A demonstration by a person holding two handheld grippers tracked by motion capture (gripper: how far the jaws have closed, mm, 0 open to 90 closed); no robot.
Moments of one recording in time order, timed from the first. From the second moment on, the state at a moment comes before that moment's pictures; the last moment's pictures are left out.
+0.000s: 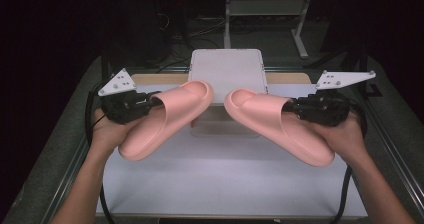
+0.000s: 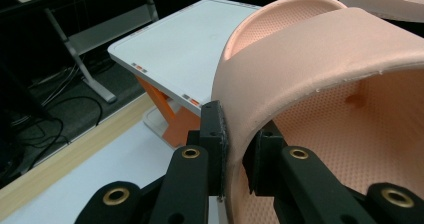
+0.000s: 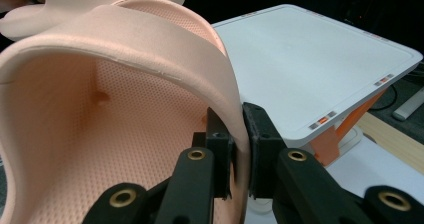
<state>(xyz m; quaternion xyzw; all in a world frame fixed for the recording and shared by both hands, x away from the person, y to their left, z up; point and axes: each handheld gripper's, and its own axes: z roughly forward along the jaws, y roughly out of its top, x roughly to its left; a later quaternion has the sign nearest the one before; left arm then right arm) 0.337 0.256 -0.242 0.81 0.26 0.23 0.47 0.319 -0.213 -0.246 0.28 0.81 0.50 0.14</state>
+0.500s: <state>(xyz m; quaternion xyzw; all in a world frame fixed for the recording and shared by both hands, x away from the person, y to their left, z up) 0.380 0.250 -0.235 0.82 0.27 0.22 0.45 0.358 -0.210 -0.238 0.29 0.81 0.49 0.14</state>
